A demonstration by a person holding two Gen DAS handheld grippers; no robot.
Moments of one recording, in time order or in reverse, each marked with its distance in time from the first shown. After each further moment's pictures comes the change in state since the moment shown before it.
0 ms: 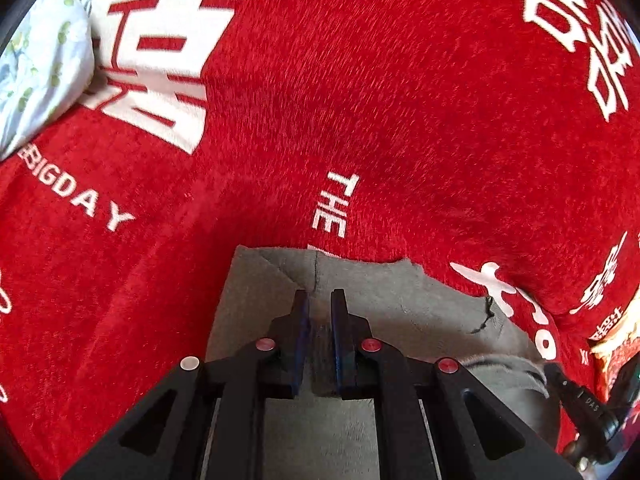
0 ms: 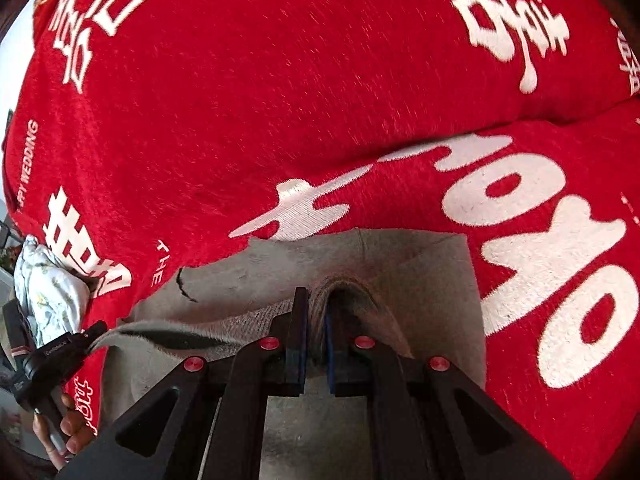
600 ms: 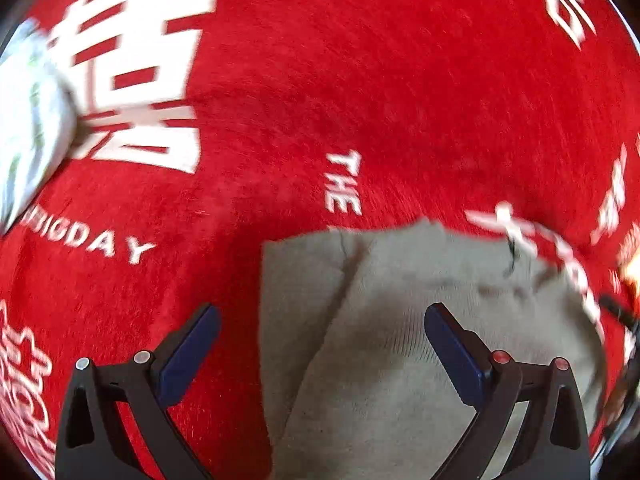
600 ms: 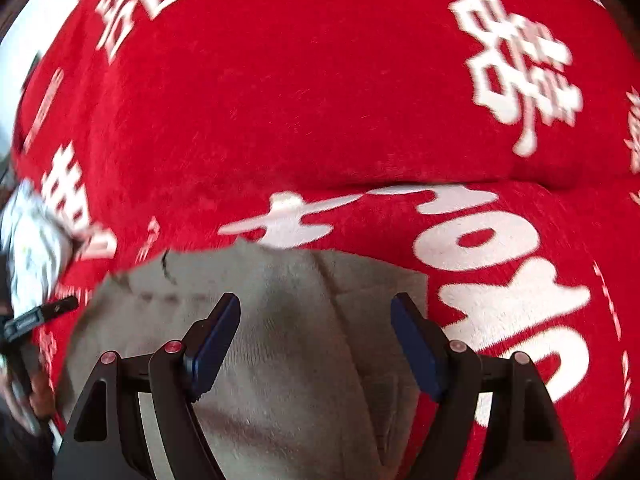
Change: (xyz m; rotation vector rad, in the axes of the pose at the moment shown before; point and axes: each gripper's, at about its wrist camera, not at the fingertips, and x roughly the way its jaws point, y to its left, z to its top) left arm -0.008 0.003 -0.014 0.292 0.041 0.043; right arm -0.025 0.004 0.003 -0.266 -0.037 -0.057
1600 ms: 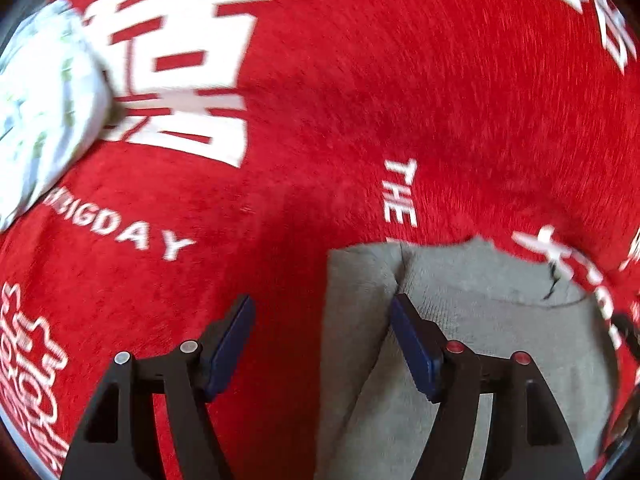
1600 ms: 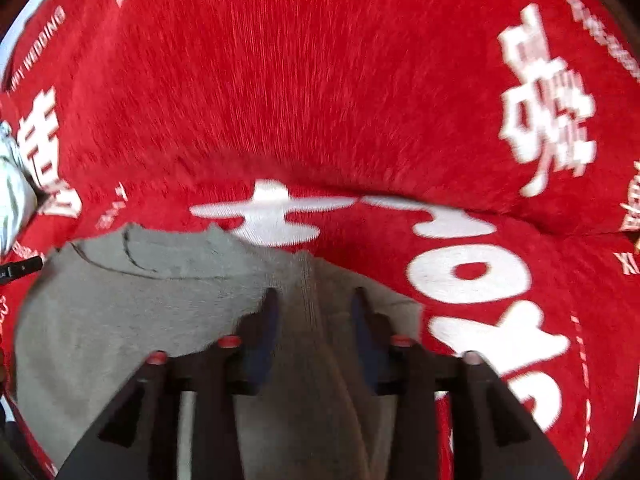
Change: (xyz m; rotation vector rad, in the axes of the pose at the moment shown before) left arm -0.004 0.035 -0.005 -0.148 -0.048 0.113; right arm 0.015 0.020 0.005 -0.127 -0.018 -0.148
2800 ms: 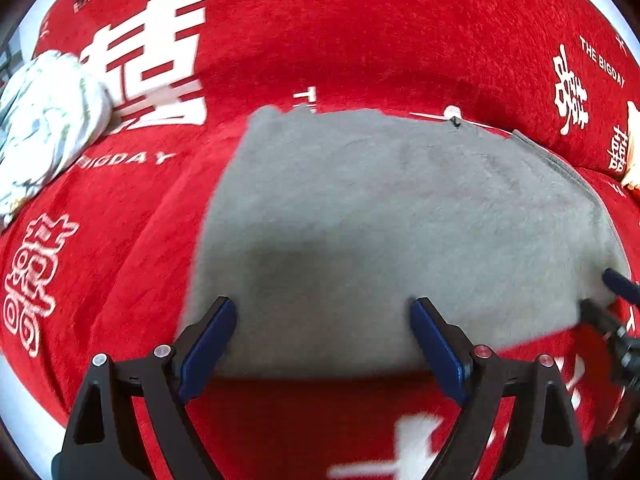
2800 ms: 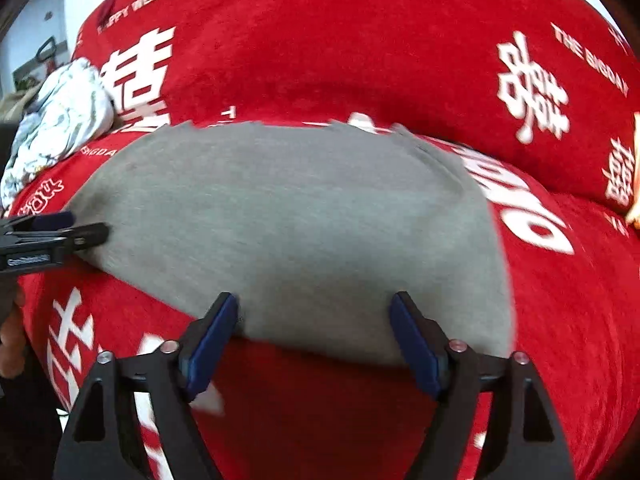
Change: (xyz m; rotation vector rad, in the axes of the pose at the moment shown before) left arm -0.076 -0.046 -0.184 0.257 -0.061 -0.003; right arm -0.090 0.064 -0.180 -0.127 -0.059 0.049
